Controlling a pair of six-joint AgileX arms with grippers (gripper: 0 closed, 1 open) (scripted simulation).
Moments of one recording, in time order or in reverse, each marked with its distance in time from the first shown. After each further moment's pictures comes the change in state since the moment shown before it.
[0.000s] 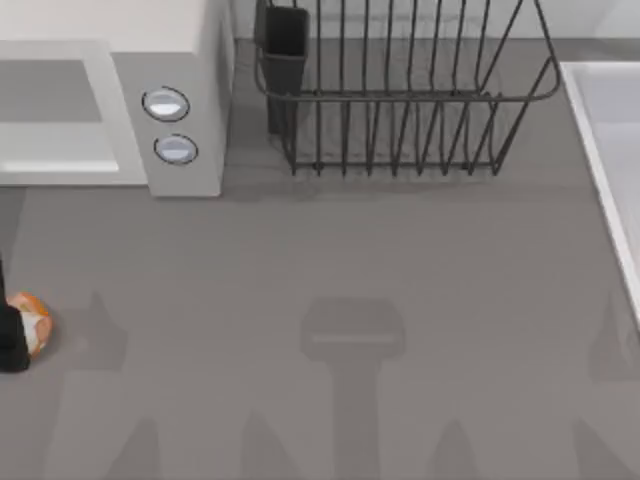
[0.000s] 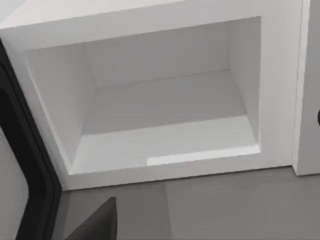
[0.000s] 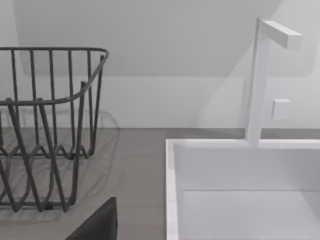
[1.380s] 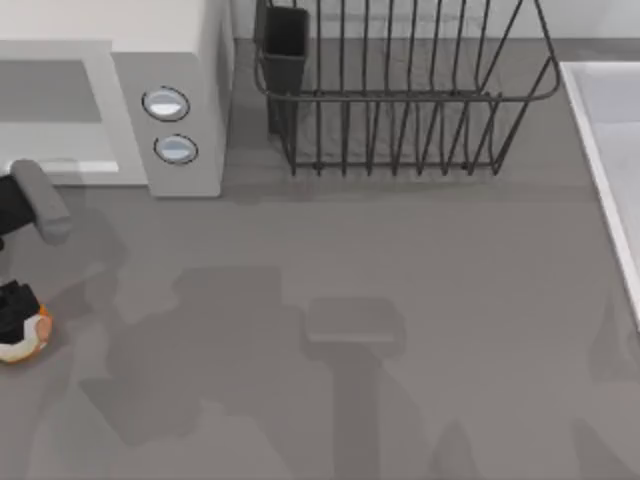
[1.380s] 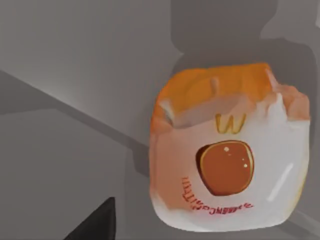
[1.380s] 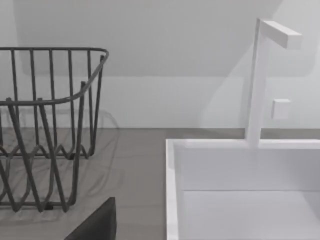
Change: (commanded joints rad) left arm 0.044 1.544 0.986 -0.838 0.005 0.875; right arm 0.000 0.000 0.000 0.000 0.000 0.000
